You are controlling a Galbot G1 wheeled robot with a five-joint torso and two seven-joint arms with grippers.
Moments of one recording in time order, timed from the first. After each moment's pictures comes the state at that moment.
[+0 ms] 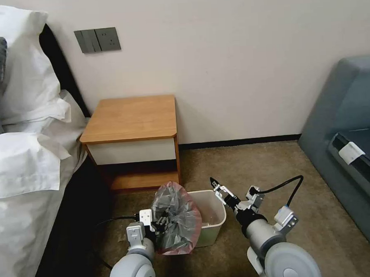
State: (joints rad) left arm 1.54 -1.36 -0.27 -2.07 -0.42 0.56 -0.41; right arm -1.55 1.34 0.25 2.28 1.07 -0.26 0.47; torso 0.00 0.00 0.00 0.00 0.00
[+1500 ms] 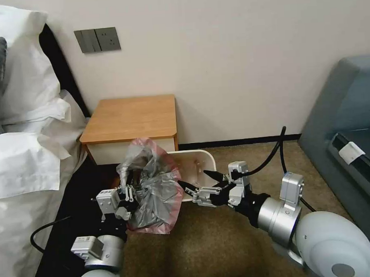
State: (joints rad) left arm 1.74 -1.33 -0.45 -2.34 -0.25 -0.01 -0.14; right arm -1.11 0.76 0.05 2.50 1.24 -0.46 0.38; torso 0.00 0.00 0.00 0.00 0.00
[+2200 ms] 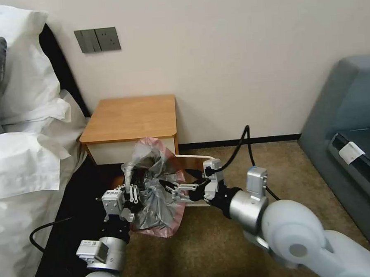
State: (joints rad) left arm 1.74 -1.33 -0.44 -2.35 -0.20 -0.03 -0.11; right arm -0.88 0.90 -0.18 2.34 1.20 -0.46 0.47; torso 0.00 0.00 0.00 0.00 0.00
